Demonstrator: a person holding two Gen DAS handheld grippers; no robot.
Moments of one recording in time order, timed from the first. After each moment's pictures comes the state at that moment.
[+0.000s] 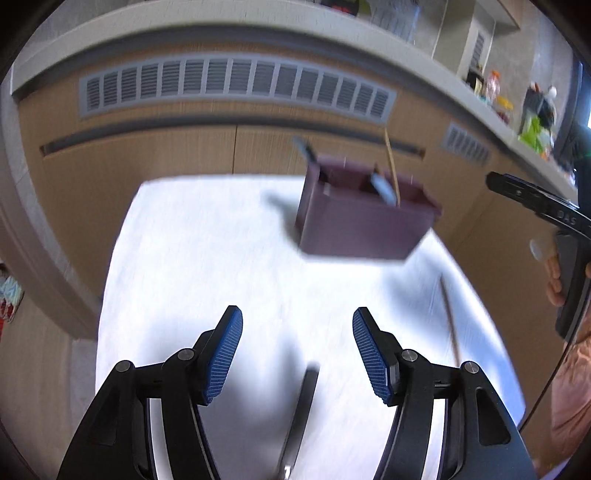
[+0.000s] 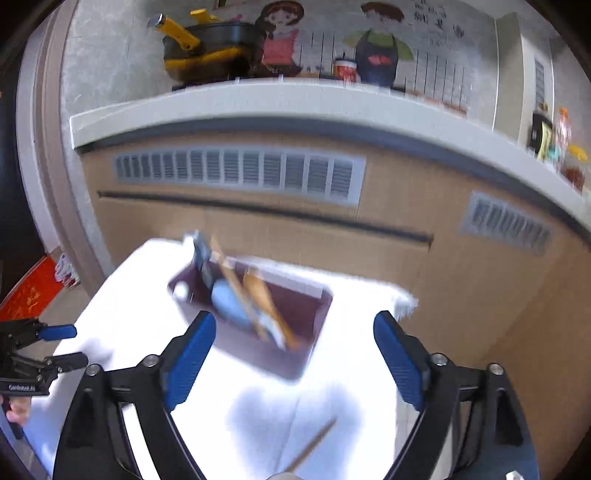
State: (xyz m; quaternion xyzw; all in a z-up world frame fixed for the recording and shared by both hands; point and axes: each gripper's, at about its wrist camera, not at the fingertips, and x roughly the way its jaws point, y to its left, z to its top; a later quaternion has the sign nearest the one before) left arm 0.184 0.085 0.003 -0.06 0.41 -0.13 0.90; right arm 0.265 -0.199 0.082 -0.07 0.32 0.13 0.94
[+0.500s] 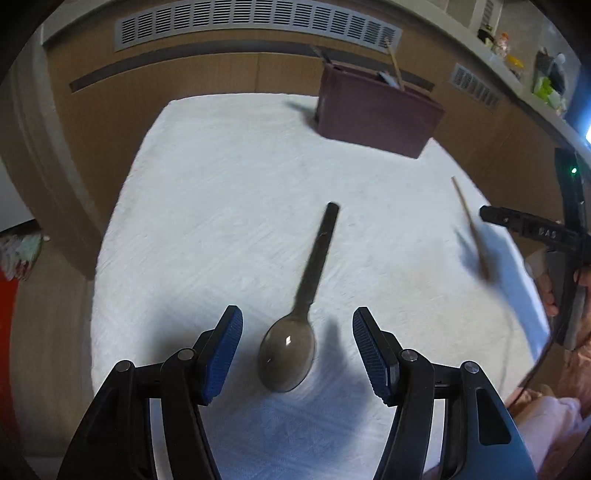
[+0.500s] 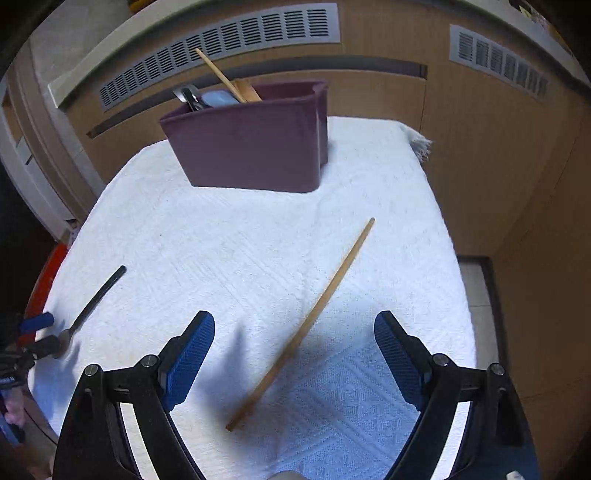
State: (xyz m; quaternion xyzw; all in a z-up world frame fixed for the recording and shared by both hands) left arm 0.088 0.090 -0.058 -0.03 0.47 -0.08 0.88; right arm 0.203 -0.222 -0.050 0.01 0.46 0.12 0.88
